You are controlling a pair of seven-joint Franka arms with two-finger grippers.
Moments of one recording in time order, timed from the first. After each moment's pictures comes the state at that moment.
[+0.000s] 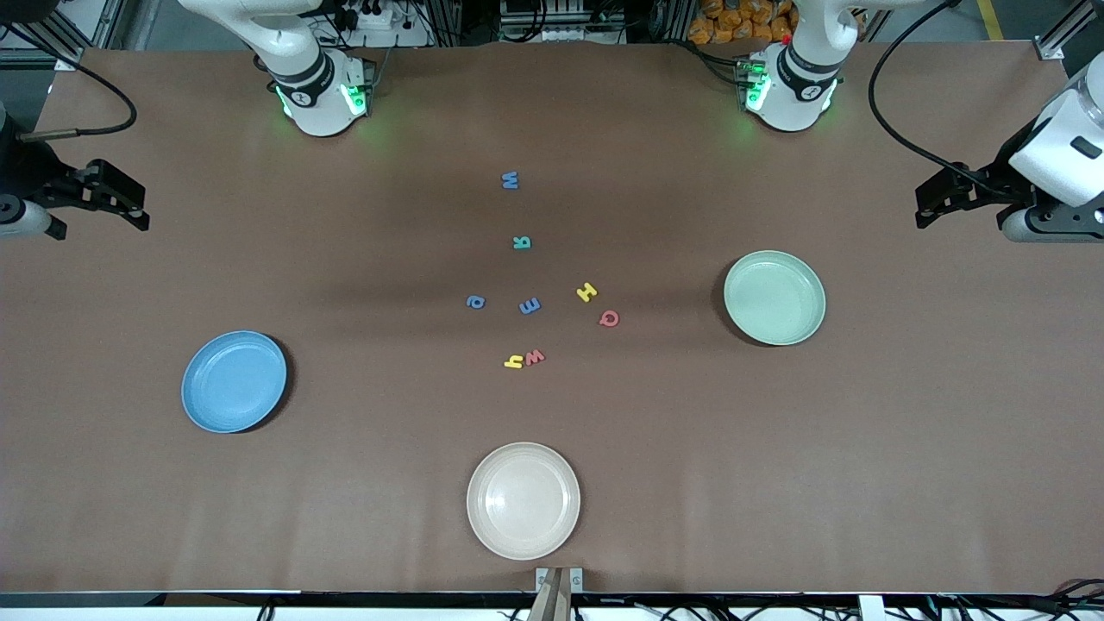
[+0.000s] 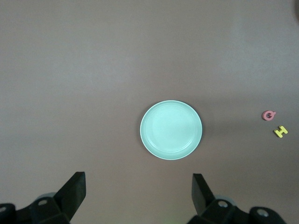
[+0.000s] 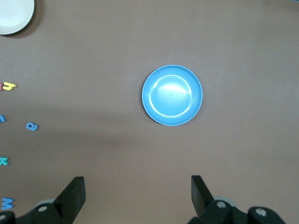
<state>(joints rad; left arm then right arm) -0.11 0.00 -0.01 -1.57 0.02 1.55 -0.07 0.02 -0.03 0.00 -1.59 -0.04 1.58 -0.11</state>
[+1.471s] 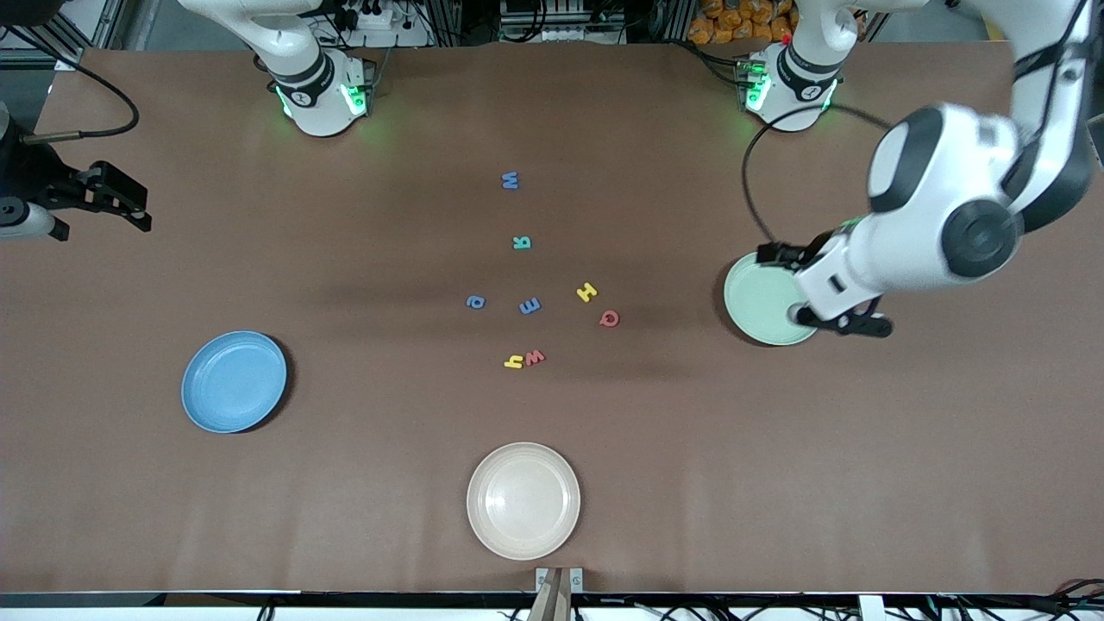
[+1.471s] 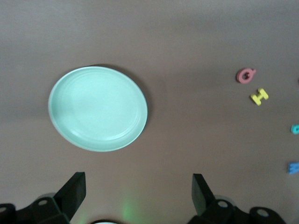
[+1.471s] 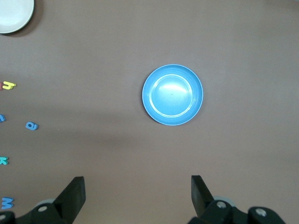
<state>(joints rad) -0.24 0.33 -0.05 -1.65 -0.15 1.66 -0.17 0.02 -0.03 0.00 -1.59 -0.04 1.58 -0.11</state>
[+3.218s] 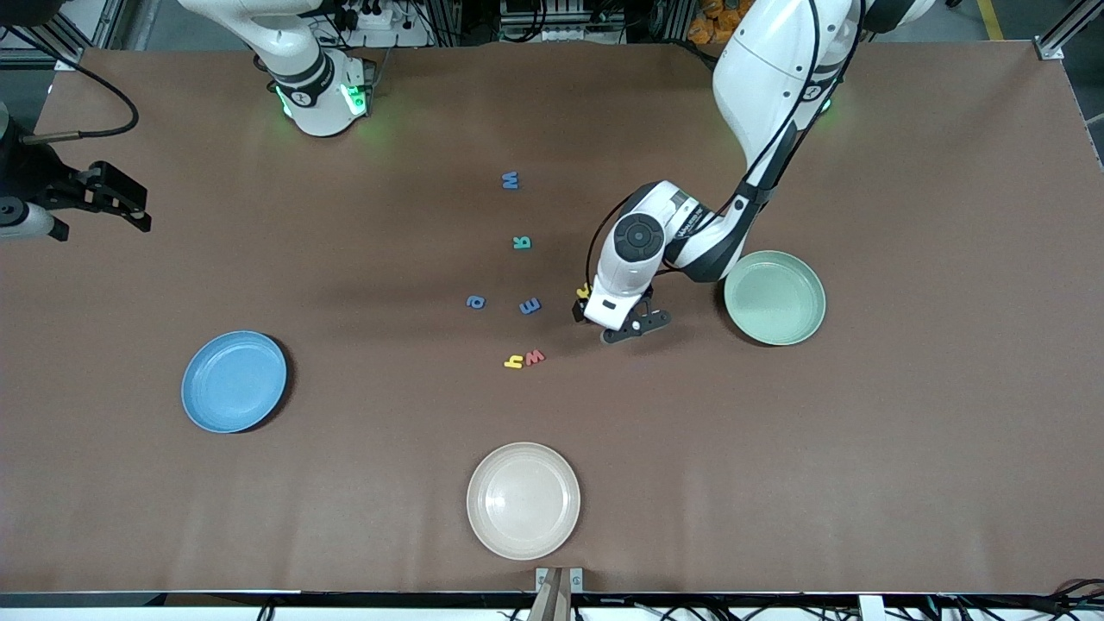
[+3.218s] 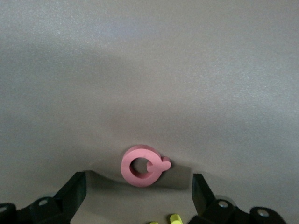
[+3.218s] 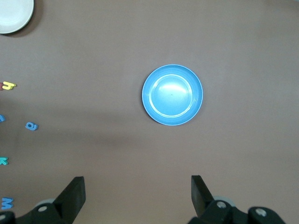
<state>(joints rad) -0.61 0.68 -0.11 -1.81 0.00 2.50 -1.03 0.02 -0.03 0.00 -1.59 -0.04 1.58 -0.11</state>
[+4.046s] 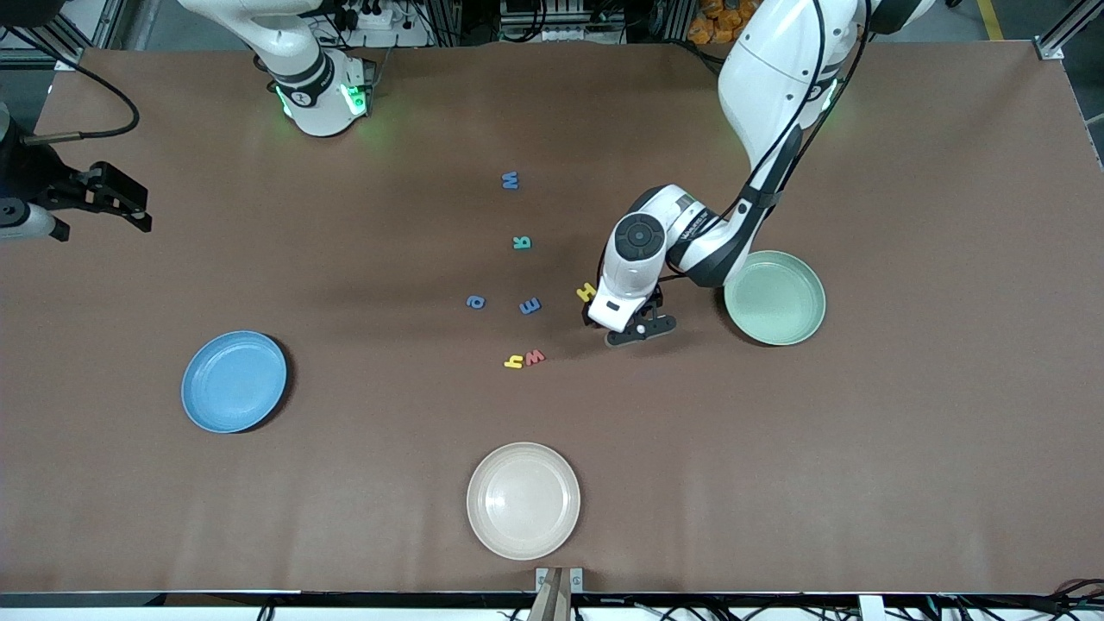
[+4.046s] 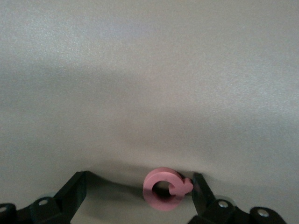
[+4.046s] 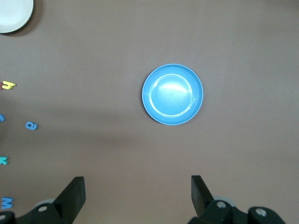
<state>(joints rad) -0.59 0.68 -0.11 -1.82 0.12 2.51 -1.03 0.02 -0.03 0.00 -1.59 -0.04 1.58 -0.11</state>
